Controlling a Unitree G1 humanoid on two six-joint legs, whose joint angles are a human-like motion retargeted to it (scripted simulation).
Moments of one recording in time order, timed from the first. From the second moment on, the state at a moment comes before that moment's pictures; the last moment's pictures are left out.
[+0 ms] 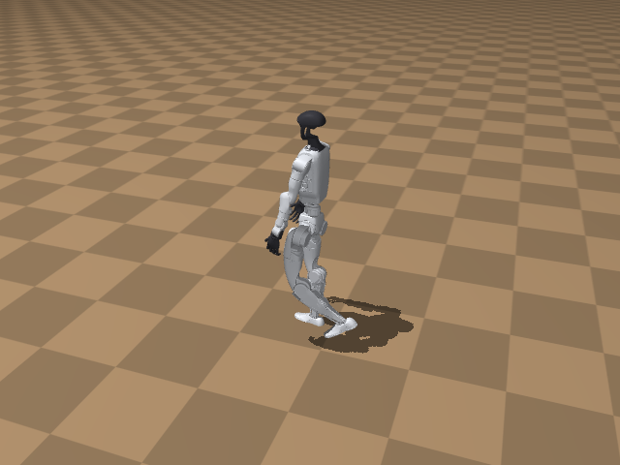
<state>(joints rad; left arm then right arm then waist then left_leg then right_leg) -0.27 0.22 -0.19 1.60 -0.08 -0.18 -0.29 -0.36 -0.16 0.16 1.62 0.57 -0.16 0.00 0.04 -0.16 0.04 0.03 -0.08 0.27 0.89 -0.39 0.01 0.03 -0.17 -0.12 -0.06 0.00 0.13</state>
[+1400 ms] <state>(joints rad) 0.23 0.13 -0.29 1.65 -0.19 -0.24 -0.38 -0.67 -0.26 0.11 1.50 0.63 -0.27 -0.09 0.19 -0.21 -0.01 -0.60 0.00 0.27 1.72 -0.61 0.12 -0.05 -0.22 -0.04 -0.05 -0.04 0.15</state>
